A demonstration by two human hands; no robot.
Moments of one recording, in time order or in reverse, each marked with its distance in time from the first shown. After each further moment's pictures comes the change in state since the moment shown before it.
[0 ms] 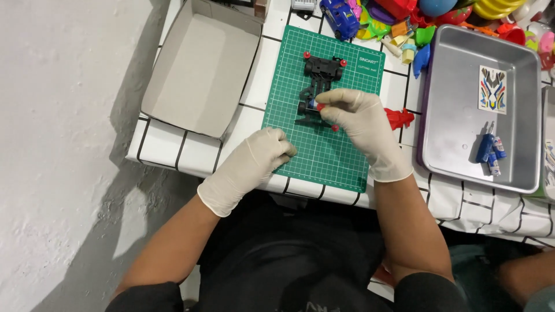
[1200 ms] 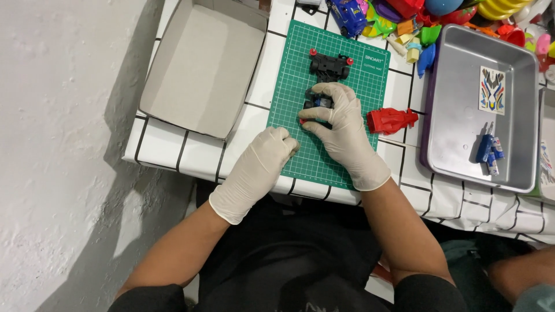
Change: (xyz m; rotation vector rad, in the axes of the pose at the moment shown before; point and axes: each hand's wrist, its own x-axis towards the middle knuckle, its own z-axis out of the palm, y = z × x) left_hand -0.006 0.006 0.005 0.023 0.052 -0.106; right_hand 0.002 0.030 0.029 -0.719 -0.024 -0.359
